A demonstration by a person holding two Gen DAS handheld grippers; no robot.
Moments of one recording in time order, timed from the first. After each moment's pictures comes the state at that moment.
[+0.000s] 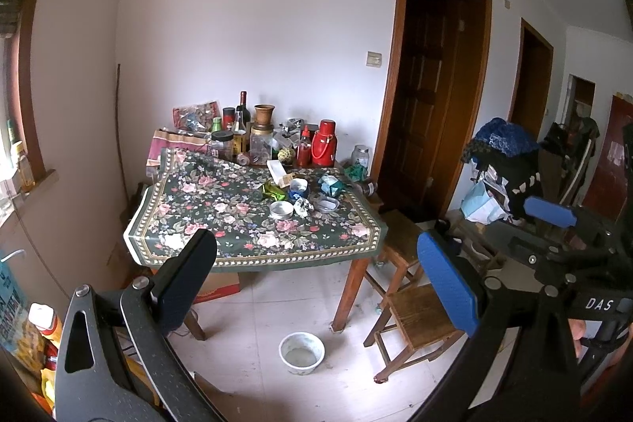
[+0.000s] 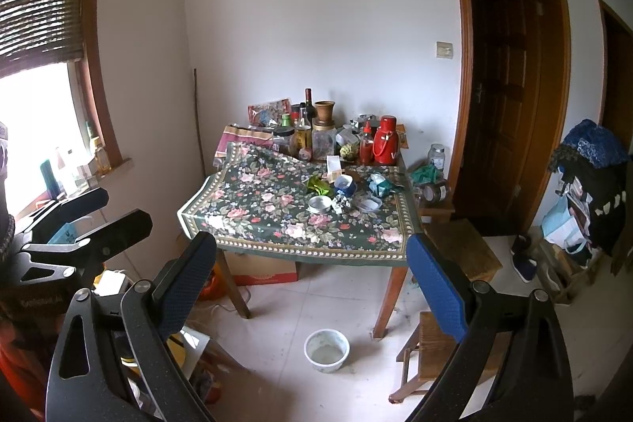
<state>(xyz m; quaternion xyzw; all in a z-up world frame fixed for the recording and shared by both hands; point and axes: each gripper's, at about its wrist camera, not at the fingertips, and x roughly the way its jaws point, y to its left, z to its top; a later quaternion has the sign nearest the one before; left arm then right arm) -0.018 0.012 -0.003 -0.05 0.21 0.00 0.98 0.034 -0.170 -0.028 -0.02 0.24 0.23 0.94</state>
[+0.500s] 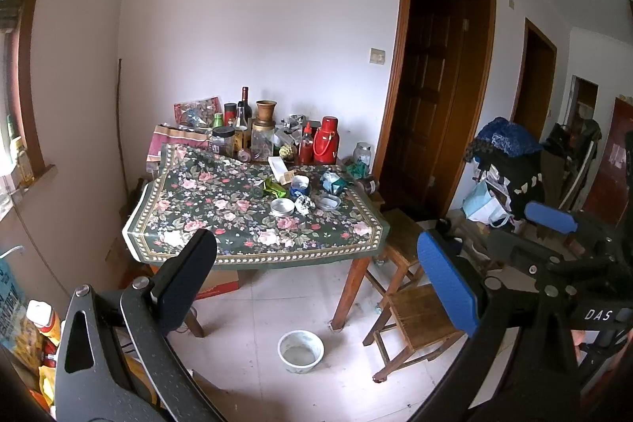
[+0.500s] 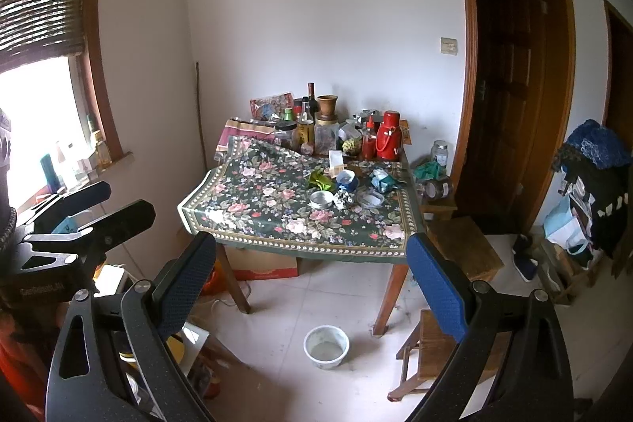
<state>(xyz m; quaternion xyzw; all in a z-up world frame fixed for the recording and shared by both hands) -0.006 0.016 -0.005 -0.06 0.22 0.00 0.97 0.038 -0.168 -0.033 -0.03 0.25 0.23 0.94</state>
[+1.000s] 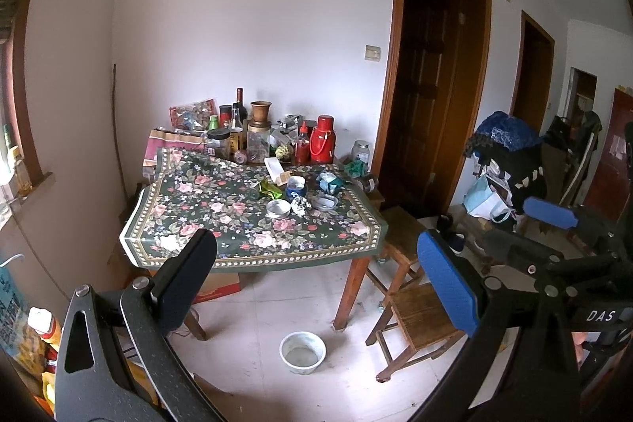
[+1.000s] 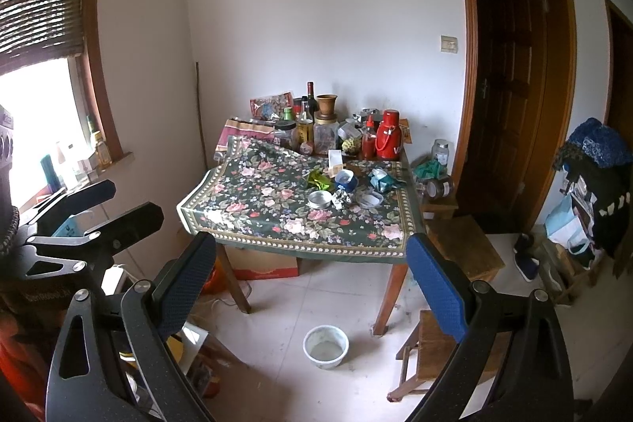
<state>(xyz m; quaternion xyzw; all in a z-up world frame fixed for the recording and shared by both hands) 0.004 0.004 -0.012 -0.04 0.22 0.00 0.98 0.041 -0.169 -0.035 -0.03 0.25 0.23 0.94</state>
